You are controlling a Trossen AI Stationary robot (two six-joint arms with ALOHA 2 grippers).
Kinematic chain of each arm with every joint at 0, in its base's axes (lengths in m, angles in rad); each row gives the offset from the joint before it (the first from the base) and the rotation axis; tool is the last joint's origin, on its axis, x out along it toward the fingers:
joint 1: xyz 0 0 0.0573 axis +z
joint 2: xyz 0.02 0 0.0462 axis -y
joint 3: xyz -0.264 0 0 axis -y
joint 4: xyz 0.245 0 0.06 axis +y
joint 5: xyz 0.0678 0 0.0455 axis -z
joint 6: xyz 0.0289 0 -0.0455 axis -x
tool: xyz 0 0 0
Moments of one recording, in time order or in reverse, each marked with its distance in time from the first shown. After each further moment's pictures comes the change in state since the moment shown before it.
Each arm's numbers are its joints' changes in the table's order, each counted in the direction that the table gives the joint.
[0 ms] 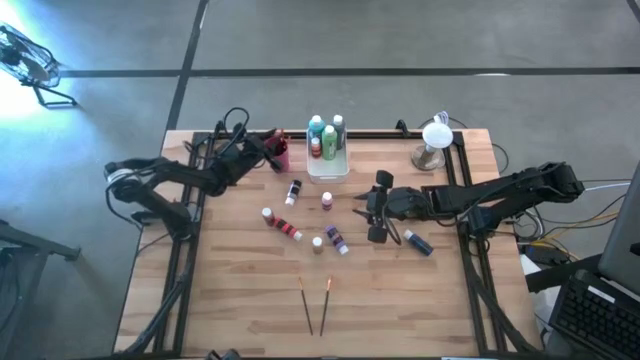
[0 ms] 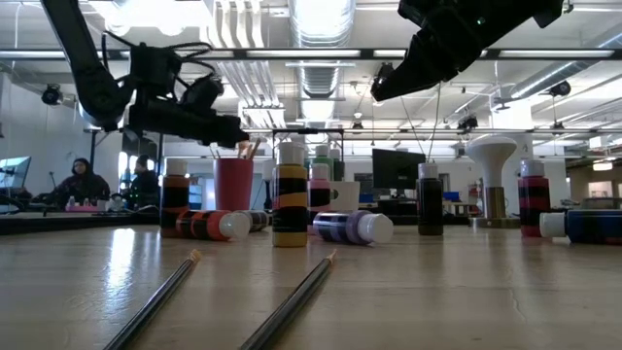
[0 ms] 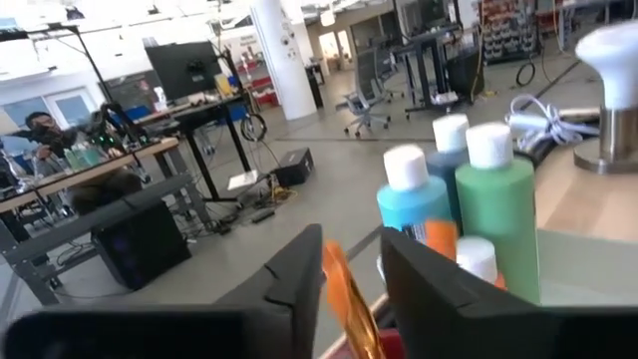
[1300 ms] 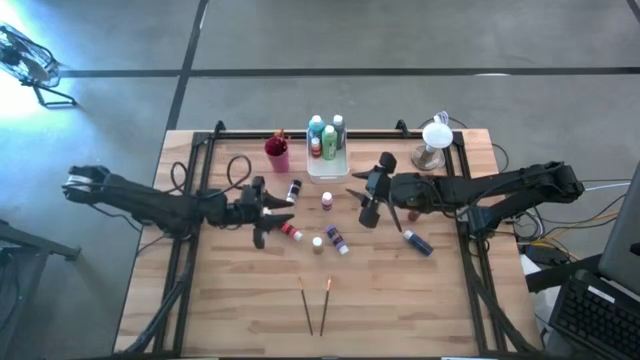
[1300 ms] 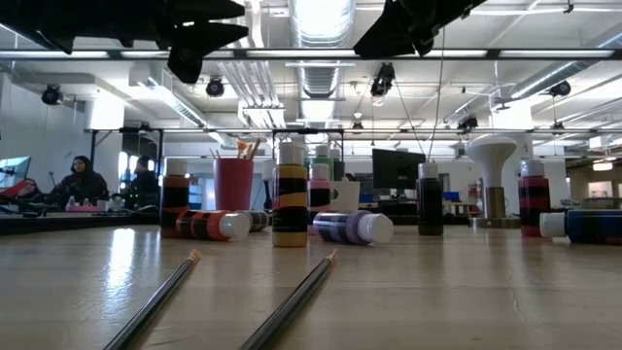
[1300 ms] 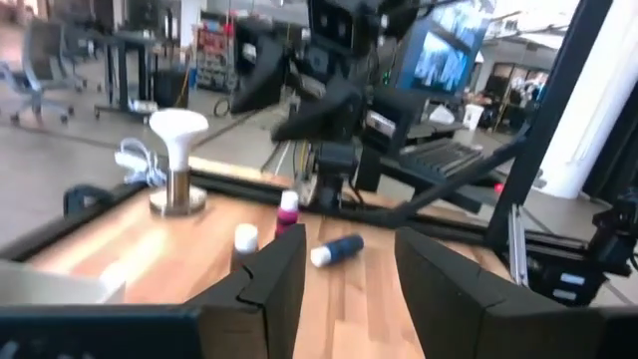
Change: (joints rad) left arm -0.758 0.480 0.055 0.553 -0.005 0.474; right arm -0.027 0.000 0.156 0.000 0.134 -0.031
